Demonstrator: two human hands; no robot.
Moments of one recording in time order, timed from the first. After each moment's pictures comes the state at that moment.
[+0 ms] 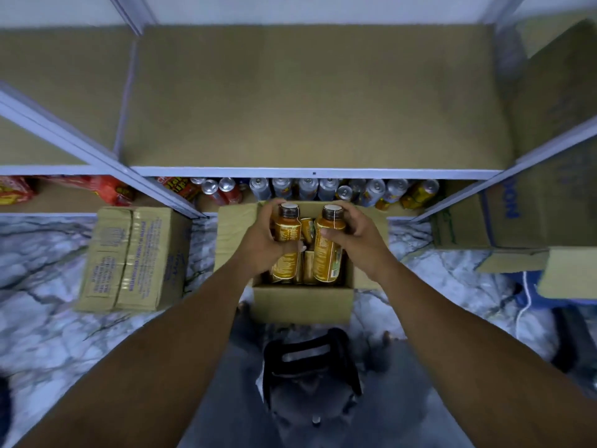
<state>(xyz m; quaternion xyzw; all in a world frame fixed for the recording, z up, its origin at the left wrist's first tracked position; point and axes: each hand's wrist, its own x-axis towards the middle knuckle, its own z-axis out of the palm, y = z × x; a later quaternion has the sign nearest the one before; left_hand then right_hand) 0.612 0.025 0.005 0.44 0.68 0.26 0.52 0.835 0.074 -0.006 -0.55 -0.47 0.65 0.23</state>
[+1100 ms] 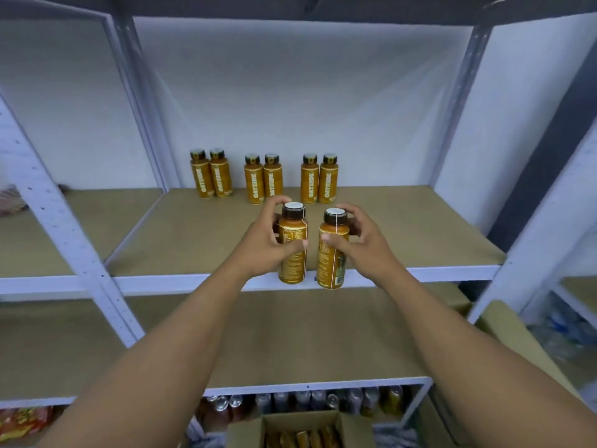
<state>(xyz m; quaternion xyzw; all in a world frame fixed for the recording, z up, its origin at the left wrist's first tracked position) 0.581 0.134 0.557 0.68 0.50 0.45 0.29 0.805 0.173 0.541 -0.41 -0.70 0.38 0.45</state>
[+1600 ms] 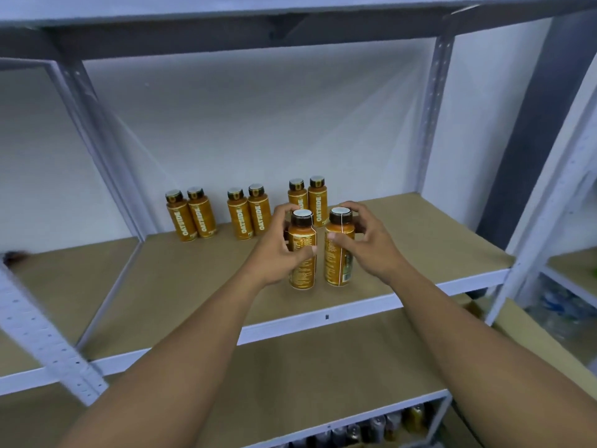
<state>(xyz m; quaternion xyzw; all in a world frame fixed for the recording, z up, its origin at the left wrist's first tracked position) 0.577 0.220 0.576 0.73 0.45 0.42 0.30 0.793 0.234 0.559 -0.45 -0.67 0.32 0.50</state>
